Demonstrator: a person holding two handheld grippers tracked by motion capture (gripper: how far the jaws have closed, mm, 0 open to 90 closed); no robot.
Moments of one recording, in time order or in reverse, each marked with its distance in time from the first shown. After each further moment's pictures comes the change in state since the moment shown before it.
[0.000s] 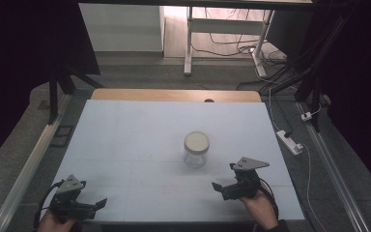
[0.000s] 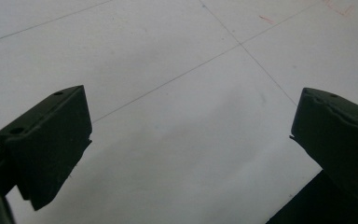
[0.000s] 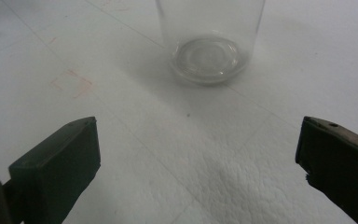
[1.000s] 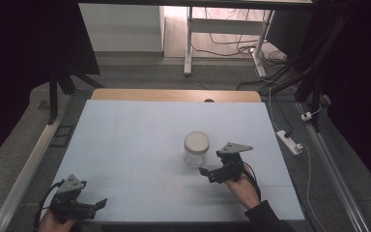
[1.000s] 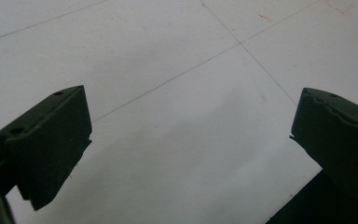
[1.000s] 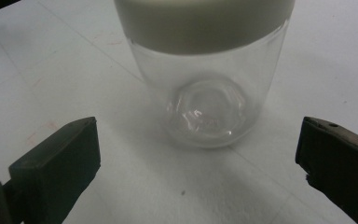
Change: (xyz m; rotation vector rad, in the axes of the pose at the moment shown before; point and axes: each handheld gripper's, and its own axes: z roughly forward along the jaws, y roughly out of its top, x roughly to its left) left arm 0.000 0.000 0.001 0.004 -0.001 0.001; right arm -0.012 0.032 0.050 -0.034 0.032 0.036
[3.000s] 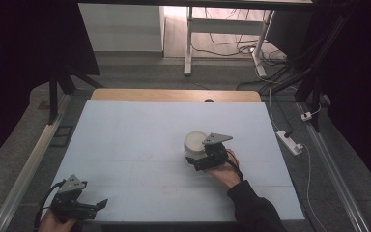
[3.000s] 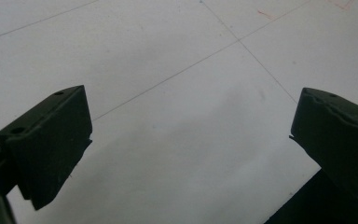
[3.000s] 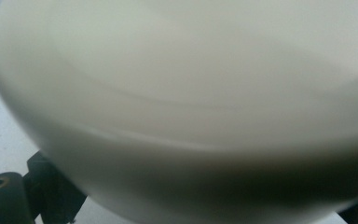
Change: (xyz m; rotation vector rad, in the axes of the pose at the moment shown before) left arm -0.001 0.001 0.001 0.012 -0.003 0.014; right arm -0.008 0.022 0.057 -0.008 -0.001 -0.124
